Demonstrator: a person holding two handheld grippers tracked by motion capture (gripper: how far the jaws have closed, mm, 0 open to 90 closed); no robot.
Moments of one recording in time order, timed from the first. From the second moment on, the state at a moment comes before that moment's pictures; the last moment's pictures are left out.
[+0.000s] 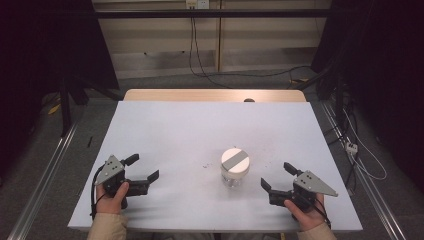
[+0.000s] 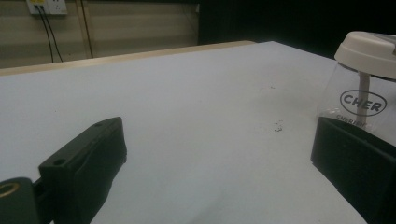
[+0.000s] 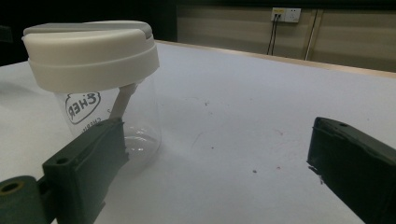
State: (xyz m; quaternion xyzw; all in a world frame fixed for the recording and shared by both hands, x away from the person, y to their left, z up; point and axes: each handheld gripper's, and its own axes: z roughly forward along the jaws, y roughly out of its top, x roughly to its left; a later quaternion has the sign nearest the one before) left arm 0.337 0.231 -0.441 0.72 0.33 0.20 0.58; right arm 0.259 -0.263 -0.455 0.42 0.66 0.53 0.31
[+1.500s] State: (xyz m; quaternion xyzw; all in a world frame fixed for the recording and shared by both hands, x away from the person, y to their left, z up) left arm 0.337 0.225 -0.442 0.73 0.32 0.19 0.57; right arm 0.294 -0.180 -0.457 0.39 0.71 0.52 0.26
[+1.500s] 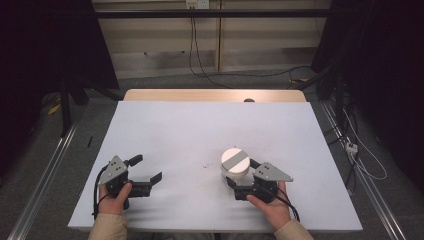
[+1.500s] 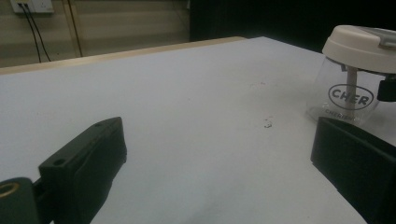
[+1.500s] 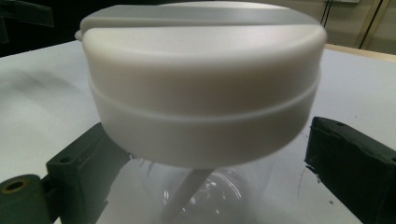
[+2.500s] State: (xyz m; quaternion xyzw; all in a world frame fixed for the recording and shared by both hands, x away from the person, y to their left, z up) left arm 0.338 0.224 -0.443 0.74 0.31 0.18 0.57; right arm 0.313 -0.159 -0.457 0.39 0.72 0.52 0.26
